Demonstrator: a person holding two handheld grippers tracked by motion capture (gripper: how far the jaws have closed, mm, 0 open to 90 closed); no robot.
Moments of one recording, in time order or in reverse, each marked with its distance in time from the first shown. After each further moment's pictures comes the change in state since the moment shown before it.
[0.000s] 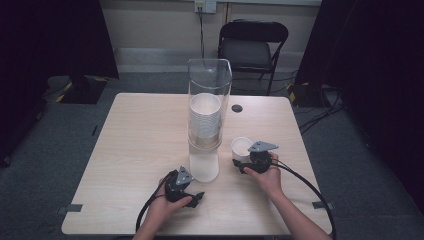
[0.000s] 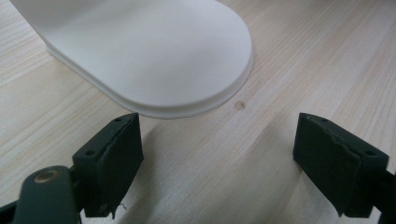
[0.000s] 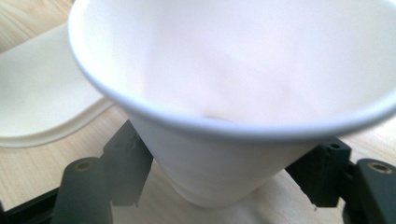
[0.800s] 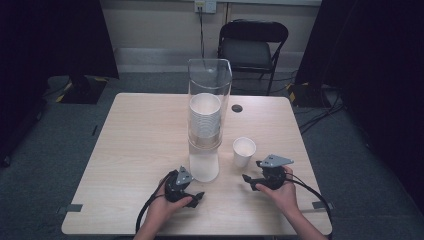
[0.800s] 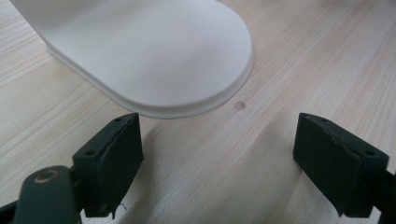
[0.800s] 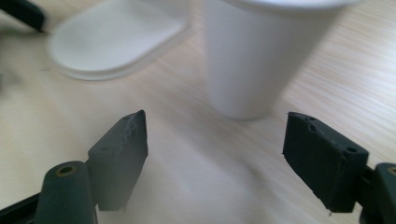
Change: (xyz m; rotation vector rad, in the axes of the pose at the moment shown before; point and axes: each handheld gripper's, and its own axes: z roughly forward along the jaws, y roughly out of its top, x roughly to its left) left arm 0.000 0.000 0.000 0.000 0.000 -0.001; right arm 0.017 -0.024 -0.057 0.023 0.024 -0.016
